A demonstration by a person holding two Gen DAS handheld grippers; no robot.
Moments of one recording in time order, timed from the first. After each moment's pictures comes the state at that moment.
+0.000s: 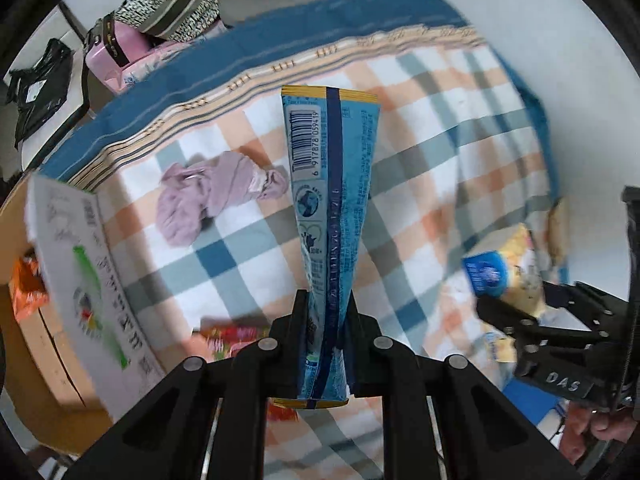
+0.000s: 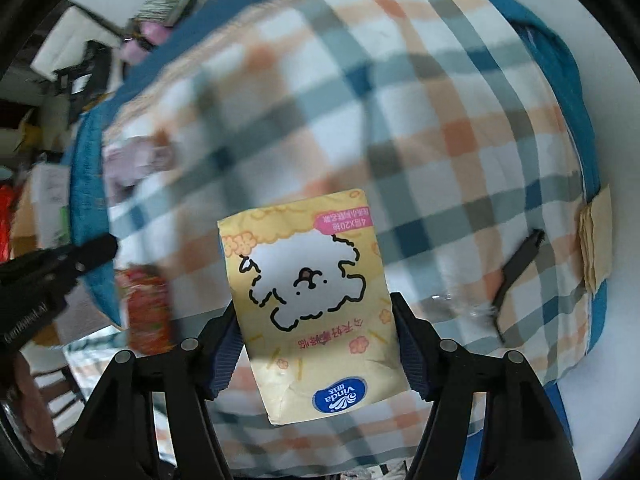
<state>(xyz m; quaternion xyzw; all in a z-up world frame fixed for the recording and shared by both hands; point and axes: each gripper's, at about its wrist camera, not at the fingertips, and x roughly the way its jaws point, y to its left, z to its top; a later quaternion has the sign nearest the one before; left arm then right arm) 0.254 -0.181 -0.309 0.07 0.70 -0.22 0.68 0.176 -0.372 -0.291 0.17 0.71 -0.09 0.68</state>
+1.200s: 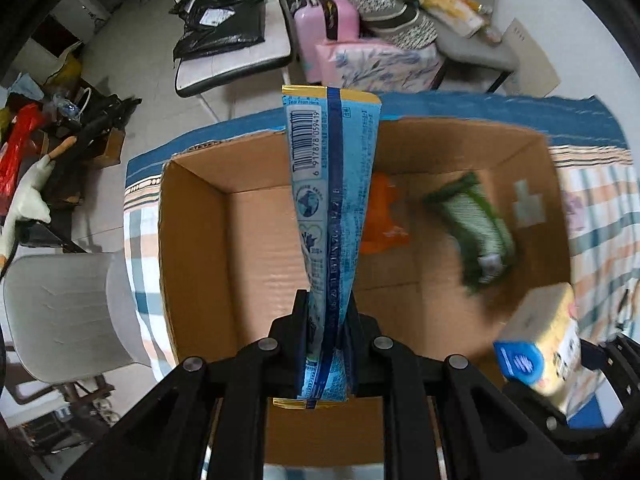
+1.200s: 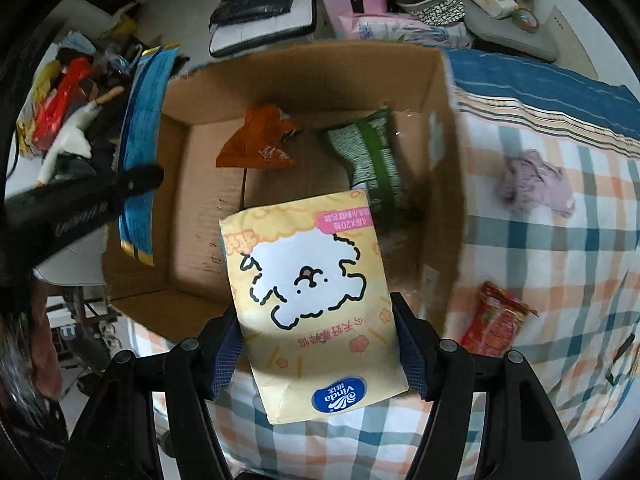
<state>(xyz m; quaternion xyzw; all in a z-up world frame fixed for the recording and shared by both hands) 0.324 0.178 -0.282 0.06 0.68 -0.02 0.73 0.274 0.041 -0.285 0.05 0.71 0.09 0.69</state>
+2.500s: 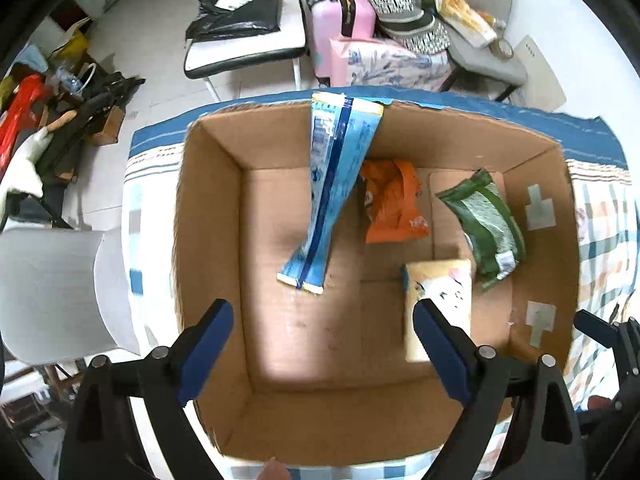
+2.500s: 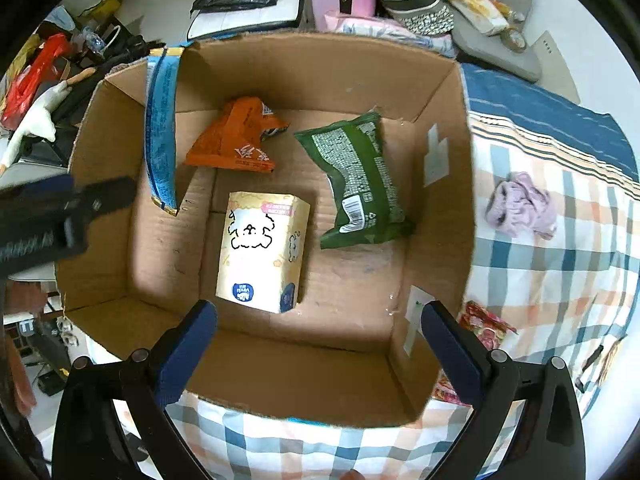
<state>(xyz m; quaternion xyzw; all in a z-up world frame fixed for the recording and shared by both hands) 0.297 0.210 -0.274 0.01 0.68 -0.02 0.73 0.282 0.060 -0.296 -0.02 0.71 0.04 0.70</state>
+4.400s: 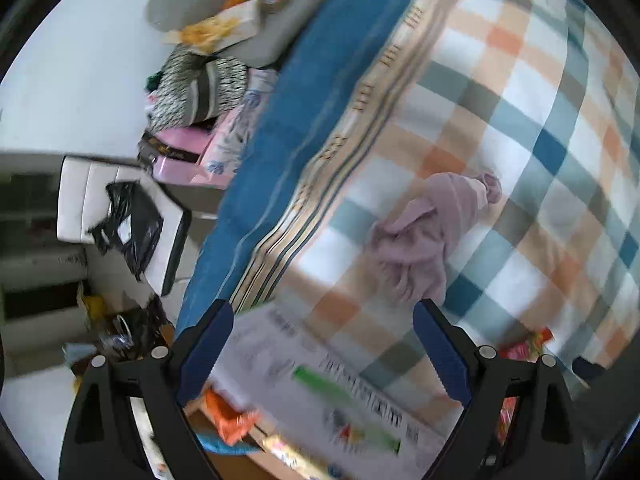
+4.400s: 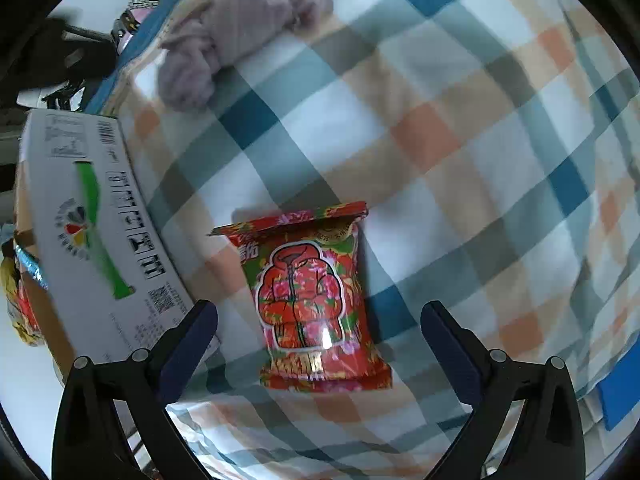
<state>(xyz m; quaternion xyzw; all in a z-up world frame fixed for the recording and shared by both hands) 0.343 -0.183 -0.352 0.45 0.59 -0.18 0.65 0.191 -0.193 -0.398 0.30 0.72 -0.12 0.62</state>
